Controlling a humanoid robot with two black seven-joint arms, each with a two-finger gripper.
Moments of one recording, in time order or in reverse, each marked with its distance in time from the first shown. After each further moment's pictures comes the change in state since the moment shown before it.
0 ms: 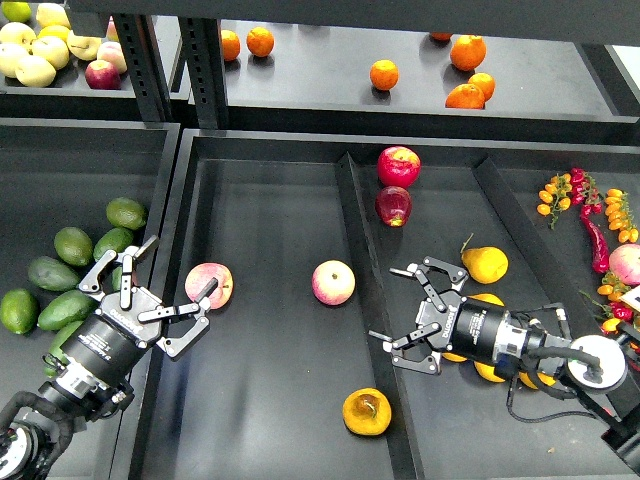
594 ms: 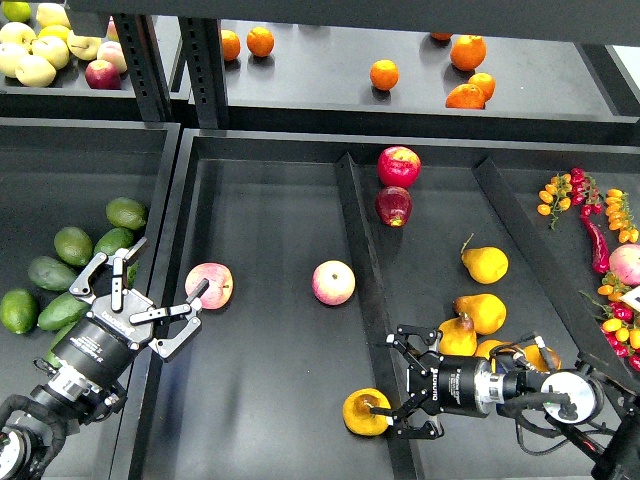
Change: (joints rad) left arm 0.015 0.000 -0.003 0.000 0.000 0.000 0.000; right arm -0.009 0.048 -0.163 -0.065 -0.212 -0.009 0.000
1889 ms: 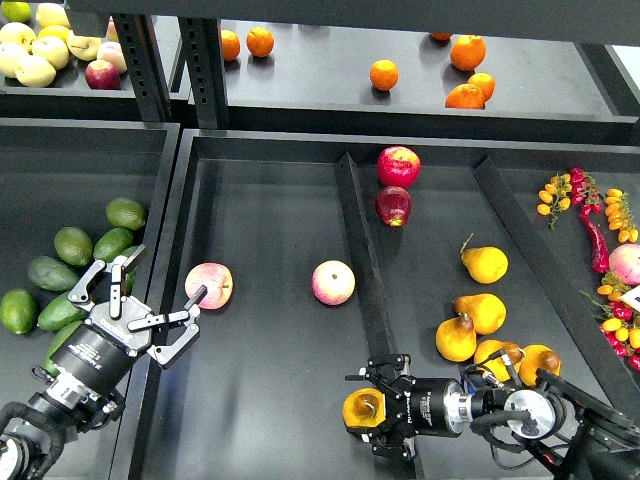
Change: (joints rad) left arm 0.021 0.000 0.000 -0.002 -0.002 0.000 0.000; right arm -0.008 0.166 -0.006 -0.203 -0.103 0.070 0.000
